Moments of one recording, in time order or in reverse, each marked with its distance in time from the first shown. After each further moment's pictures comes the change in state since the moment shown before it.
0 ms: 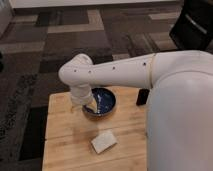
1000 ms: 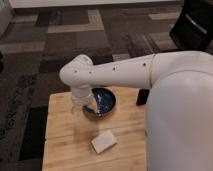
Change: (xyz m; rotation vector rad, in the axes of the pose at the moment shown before) arm -0.002 -0.005 0.007 0.015 0.004 -0.058
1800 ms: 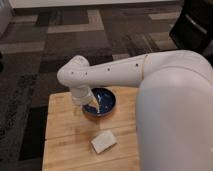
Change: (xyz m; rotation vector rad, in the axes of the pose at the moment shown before) arm -0.015 -0.011 0.013 0.061 -0.005 -0.206
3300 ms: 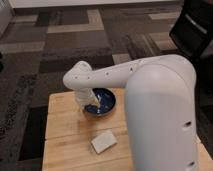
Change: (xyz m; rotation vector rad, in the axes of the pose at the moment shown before) arm -0.039 0.004 0.051 0.040 -0.028 -0.097
